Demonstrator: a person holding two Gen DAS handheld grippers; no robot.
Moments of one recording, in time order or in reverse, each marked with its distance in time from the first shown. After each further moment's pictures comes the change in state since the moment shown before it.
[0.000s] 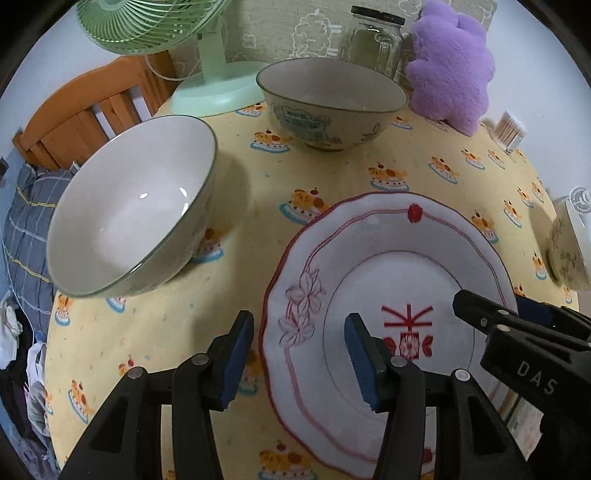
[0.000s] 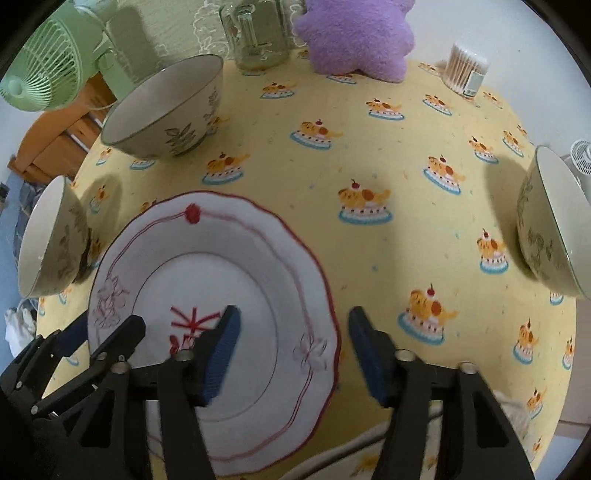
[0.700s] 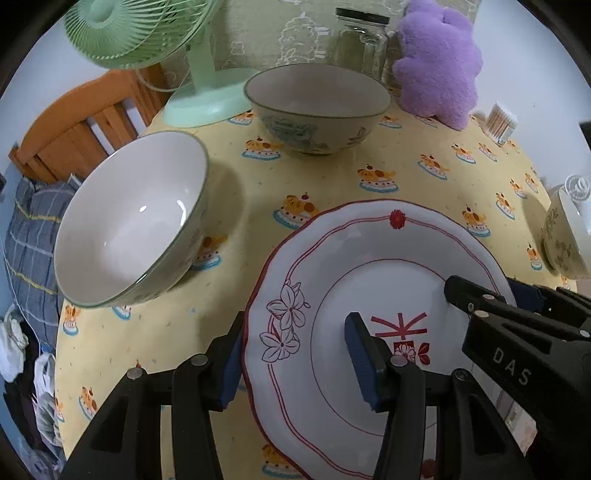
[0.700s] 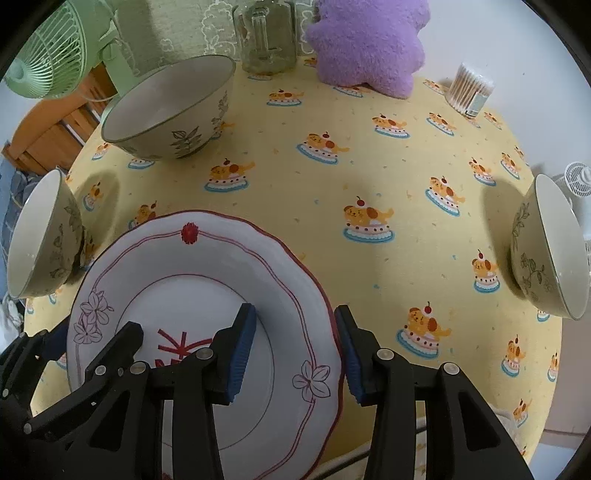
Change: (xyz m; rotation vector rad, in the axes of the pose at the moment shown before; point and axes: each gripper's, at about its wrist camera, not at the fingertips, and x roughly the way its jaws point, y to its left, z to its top) left arm -0.009 -0.005 0.001 0.037 -0.001 0.009; right arm -0.008 0.014 0.000 -0.036 -0.022 -0.056
